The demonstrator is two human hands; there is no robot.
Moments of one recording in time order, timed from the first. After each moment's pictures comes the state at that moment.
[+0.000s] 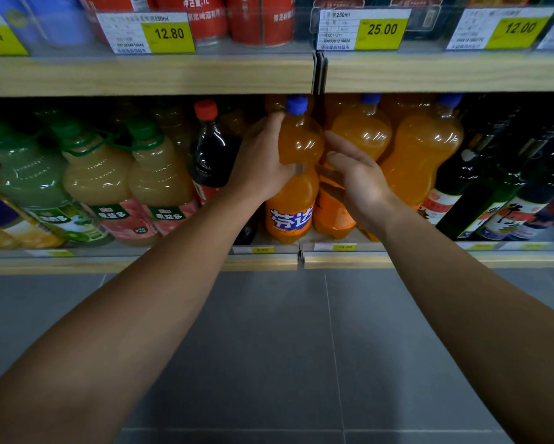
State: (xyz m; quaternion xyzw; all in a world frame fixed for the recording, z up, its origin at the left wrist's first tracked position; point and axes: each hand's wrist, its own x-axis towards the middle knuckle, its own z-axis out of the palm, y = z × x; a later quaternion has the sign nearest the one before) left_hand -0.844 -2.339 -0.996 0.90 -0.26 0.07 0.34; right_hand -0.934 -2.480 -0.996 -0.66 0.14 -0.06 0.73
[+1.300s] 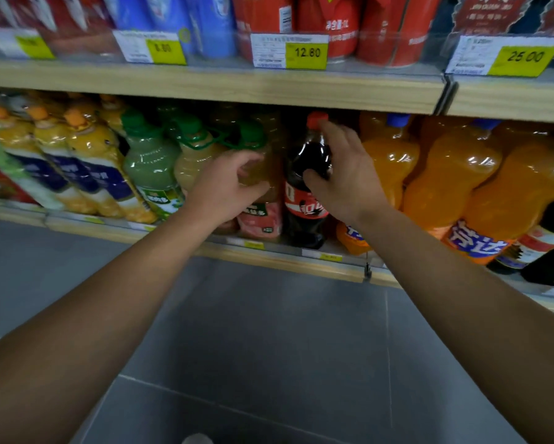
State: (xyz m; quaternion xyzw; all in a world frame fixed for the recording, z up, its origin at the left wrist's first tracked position) left_hand -0.847 -2.145 -0.984 0.92 -0.19 0.09 0.32; right_hand -0.888 -2.356 -0.977 -0.92 -0.06 -0.20 0.33
